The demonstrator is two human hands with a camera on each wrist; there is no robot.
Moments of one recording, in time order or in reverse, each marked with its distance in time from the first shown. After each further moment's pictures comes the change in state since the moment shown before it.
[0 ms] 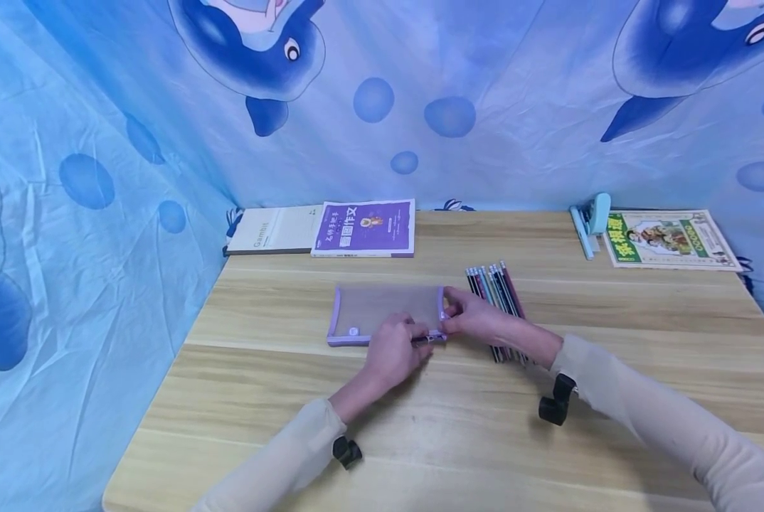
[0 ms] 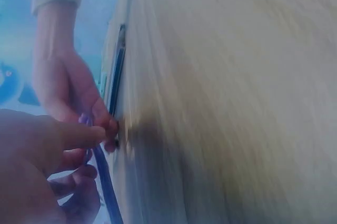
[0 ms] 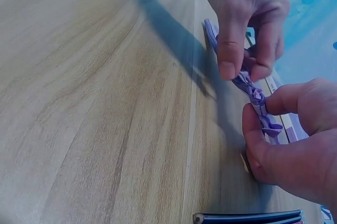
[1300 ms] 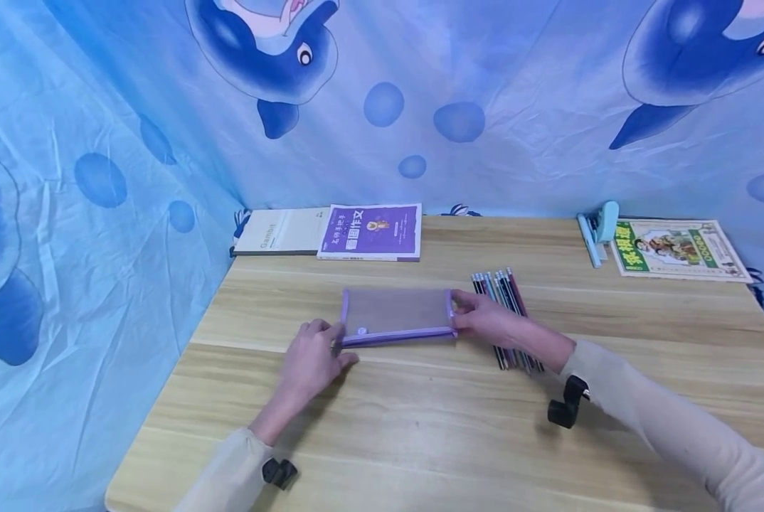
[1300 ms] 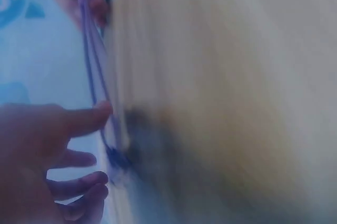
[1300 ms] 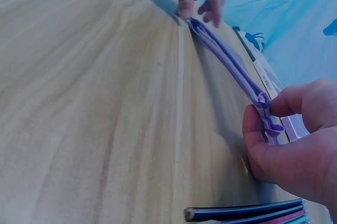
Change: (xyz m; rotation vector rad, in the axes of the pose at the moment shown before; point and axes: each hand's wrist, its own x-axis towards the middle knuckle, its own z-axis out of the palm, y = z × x) left_hand -0.057 -0.090 -0.058 0.146 0.001 -0.238; right_hand 0.001 -0.001 -0.009 0.226 -0.052 0.077
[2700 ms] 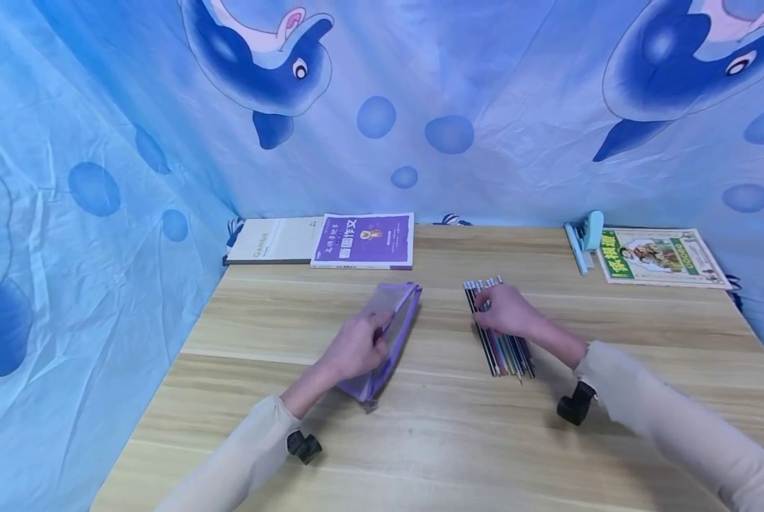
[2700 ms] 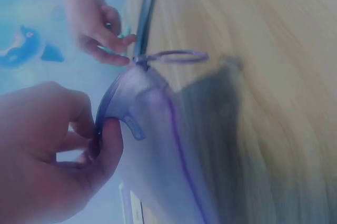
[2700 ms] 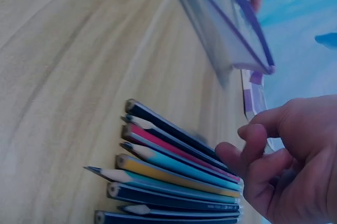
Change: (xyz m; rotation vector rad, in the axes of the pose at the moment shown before) left_hand 0.042 0.057 0.000 -0.259 -0.168 0.270; right_hand -0.028 -0.014 -0.034 -0.772 0.253 -0.180
